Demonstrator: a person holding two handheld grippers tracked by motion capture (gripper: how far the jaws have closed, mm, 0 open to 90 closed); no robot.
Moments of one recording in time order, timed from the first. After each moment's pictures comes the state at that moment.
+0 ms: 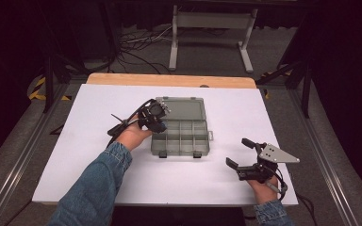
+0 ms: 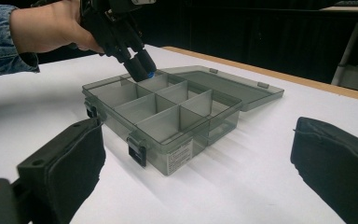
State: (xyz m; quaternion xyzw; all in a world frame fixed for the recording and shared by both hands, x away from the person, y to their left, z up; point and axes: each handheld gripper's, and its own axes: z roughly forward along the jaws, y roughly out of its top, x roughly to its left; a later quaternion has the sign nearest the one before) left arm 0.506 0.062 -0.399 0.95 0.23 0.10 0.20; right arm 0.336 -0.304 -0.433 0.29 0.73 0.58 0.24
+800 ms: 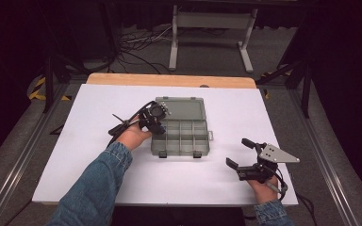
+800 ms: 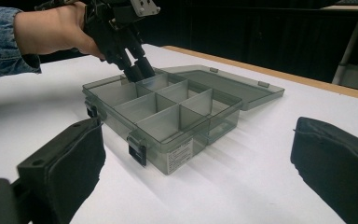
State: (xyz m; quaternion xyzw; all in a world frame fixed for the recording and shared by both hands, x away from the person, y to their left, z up) left arm 0.510 0.060 -0.409 0.95 0.23 0.08 0.18; right arm 0.336 -0.304 -0.433 0.29 0.73 0.57 0.24
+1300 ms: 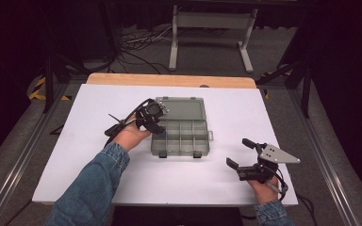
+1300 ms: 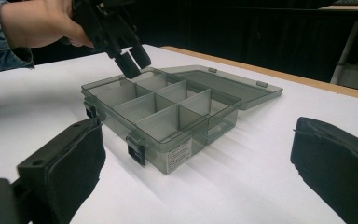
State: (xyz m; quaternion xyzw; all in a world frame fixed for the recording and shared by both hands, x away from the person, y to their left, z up) left arm 0.499 0.069 -0.388 0.94 0.24 0.09 0.22; right arm 0.336 -0.305 -0.433 0.29 0.73 0.58 0.24
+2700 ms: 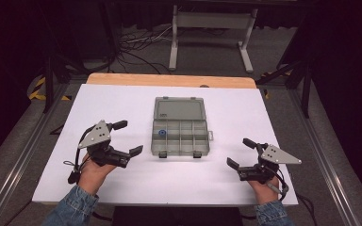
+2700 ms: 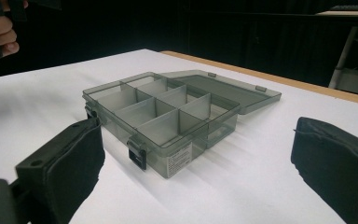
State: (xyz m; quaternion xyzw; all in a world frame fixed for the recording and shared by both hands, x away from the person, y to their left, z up) left arm 0.366 0.184 -0.382 0.76 0.21 0.18 0.58; right arm 0.333 -0.306 -0.431 0.29 0.72 0.58 0.24
